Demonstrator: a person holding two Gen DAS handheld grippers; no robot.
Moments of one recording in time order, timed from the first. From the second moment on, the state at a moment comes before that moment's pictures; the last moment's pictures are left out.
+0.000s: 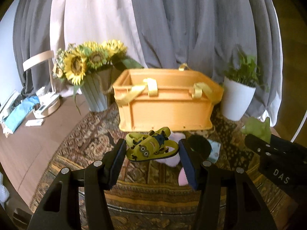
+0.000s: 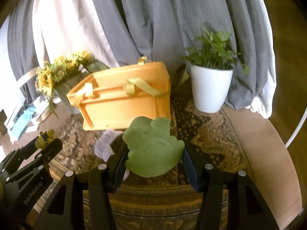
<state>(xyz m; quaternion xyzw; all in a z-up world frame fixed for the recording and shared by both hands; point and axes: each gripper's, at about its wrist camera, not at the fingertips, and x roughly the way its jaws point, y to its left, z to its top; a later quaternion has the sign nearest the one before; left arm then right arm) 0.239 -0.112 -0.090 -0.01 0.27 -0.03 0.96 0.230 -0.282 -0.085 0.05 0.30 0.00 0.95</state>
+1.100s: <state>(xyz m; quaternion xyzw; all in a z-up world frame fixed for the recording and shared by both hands) 0.292 -0.078 0.004 -0.01 0.14 -0.04 0.99 0.286 -0.242 0.000 0.05 0.17 0.01 0.98</state>
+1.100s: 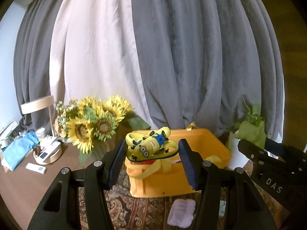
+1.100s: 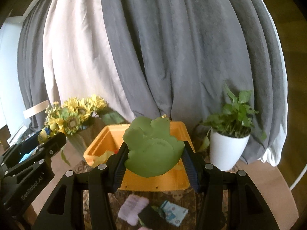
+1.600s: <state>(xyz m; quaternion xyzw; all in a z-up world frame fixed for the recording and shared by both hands) 0.372 -0.088 0.007 -0.02 0.15 -0.06 0.99 0.364 -0.249 0.011 0.03 0.16 0.01 0.99</state>
